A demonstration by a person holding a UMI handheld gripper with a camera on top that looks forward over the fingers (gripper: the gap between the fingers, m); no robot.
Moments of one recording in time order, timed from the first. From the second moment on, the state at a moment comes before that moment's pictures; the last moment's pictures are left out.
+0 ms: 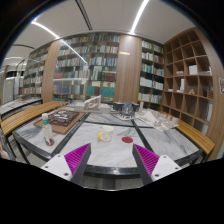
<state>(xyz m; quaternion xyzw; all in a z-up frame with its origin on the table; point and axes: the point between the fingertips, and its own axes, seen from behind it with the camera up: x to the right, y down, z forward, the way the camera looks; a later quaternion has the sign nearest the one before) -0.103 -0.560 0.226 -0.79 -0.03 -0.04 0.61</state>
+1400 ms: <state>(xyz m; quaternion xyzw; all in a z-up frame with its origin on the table) -0.514 -0.306 0.079 -0.77 -0.08 0.07 0.63</state>
